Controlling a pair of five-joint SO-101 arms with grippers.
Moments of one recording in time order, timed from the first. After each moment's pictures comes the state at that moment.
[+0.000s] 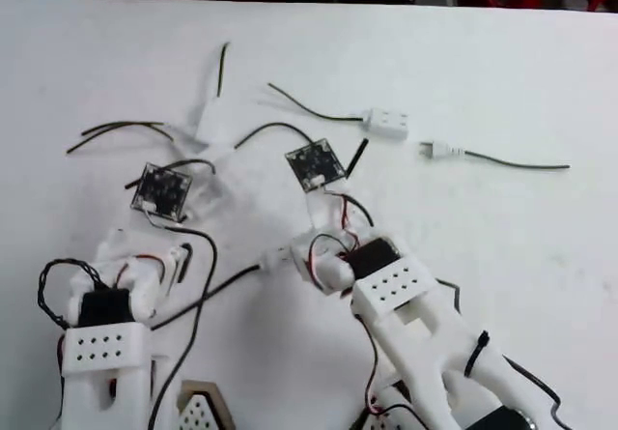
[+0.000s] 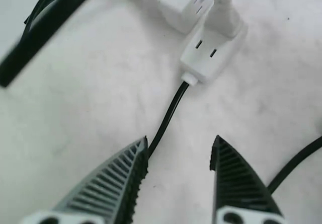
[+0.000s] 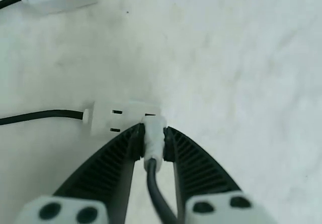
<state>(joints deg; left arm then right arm) -12.4 -66.1 79.0 51.0 -24.4 -32.4 -33.5 57.7 44.0 -1.1</state>
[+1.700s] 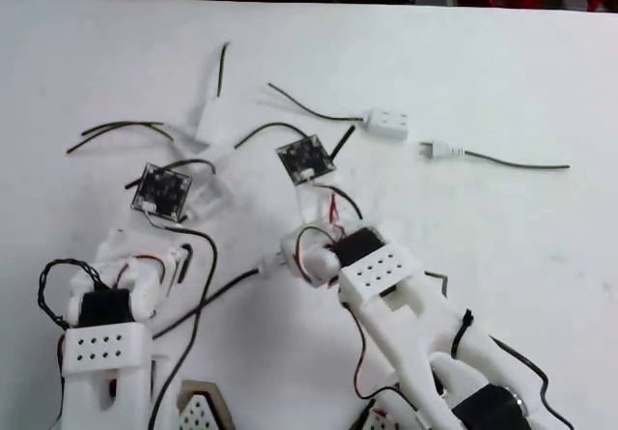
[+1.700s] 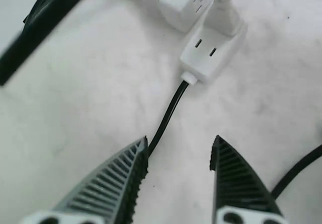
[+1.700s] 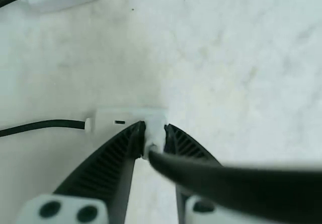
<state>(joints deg) -12.4 -66.1 79.2 51.0 -24.4 -34.4 -25.6 53.5 44.0 -4.2</state>
